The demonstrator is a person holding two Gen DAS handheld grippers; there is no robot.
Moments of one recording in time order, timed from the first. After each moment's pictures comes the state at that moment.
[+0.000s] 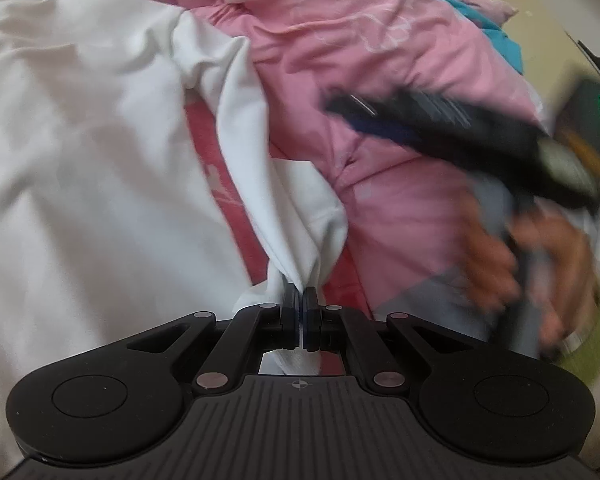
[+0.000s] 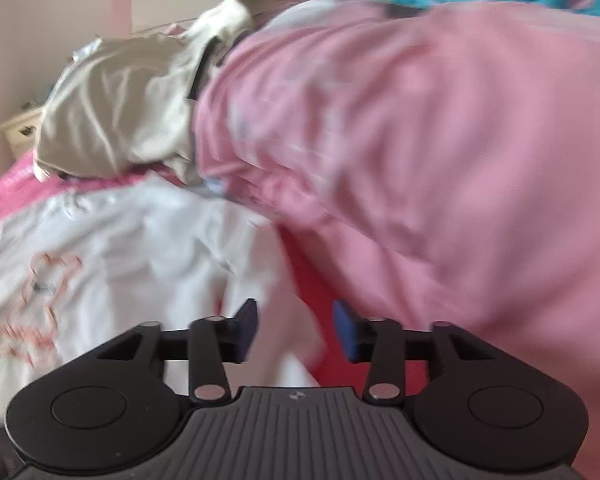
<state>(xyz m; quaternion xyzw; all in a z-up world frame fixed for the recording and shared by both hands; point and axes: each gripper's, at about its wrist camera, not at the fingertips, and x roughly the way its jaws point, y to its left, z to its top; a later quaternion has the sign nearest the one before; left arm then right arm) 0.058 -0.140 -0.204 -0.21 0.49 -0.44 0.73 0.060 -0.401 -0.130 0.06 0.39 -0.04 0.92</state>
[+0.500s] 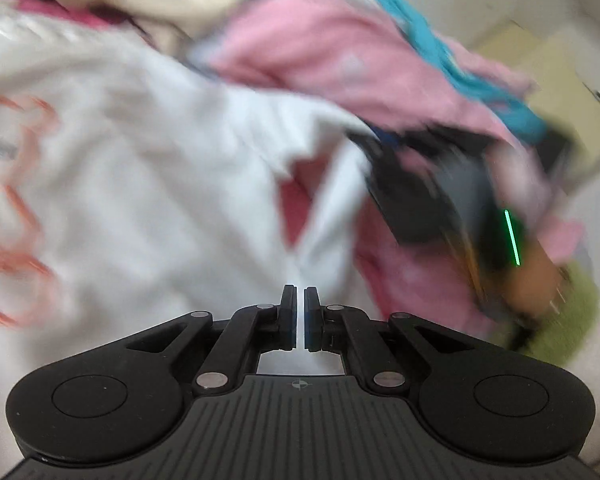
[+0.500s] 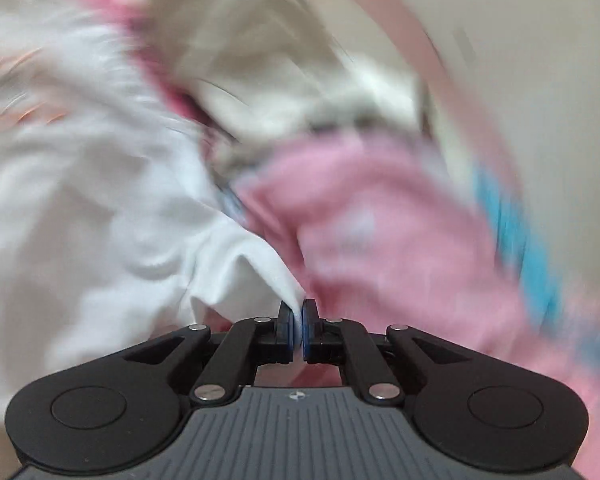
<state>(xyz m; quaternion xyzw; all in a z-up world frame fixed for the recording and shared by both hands) 0.106 -0.047 -0.186 -0.24 0.43 -0.34 0.80 0.062 -0.275 -0.185 -0.53 0.23 0.05 0.81</state>
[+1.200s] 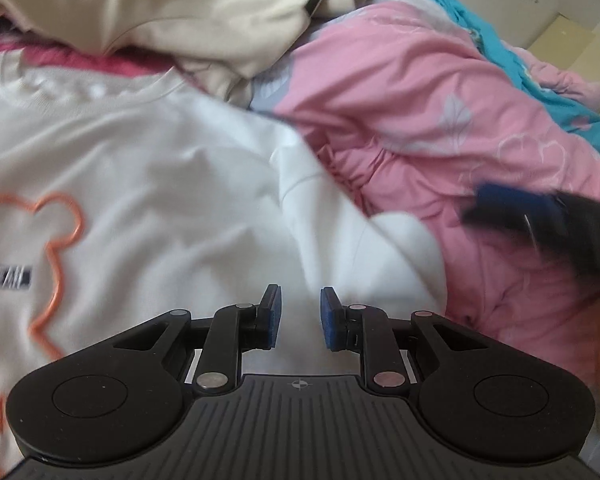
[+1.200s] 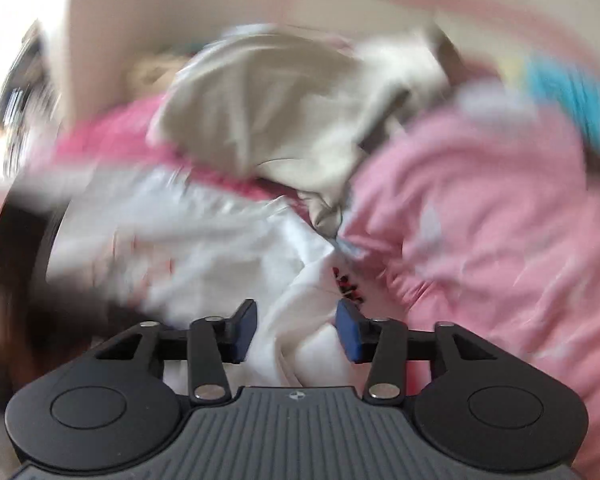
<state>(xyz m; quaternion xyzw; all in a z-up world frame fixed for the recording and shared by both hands) 0.175 -0.066 -0.201 -0.17 0.43 -0.28 0.84 0.119 -0.329 -0.107 -0.01 0.39 0.12 0.91</state>
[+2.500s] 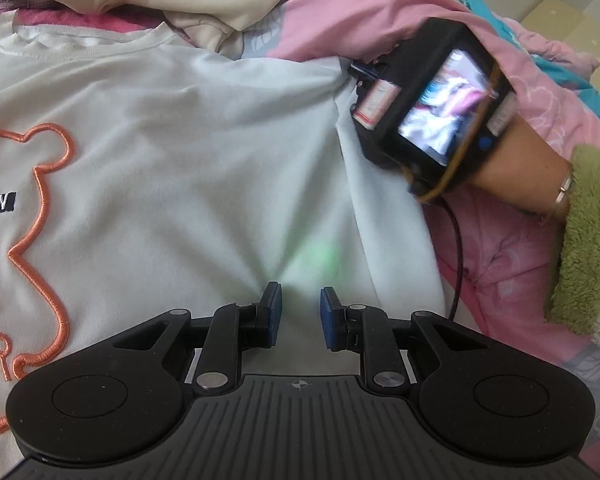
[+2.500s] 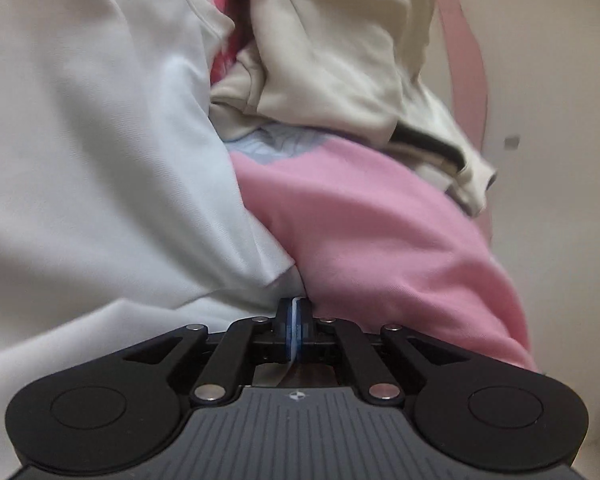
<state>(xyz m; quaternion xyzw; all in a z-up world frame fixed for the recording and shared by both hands) 0.167 -0.073 -0.226 -0.17 0.45 -0.31 0.82 0.216 -0.281 -0.258 -0.64 0.24 -0.04 0.73</state>
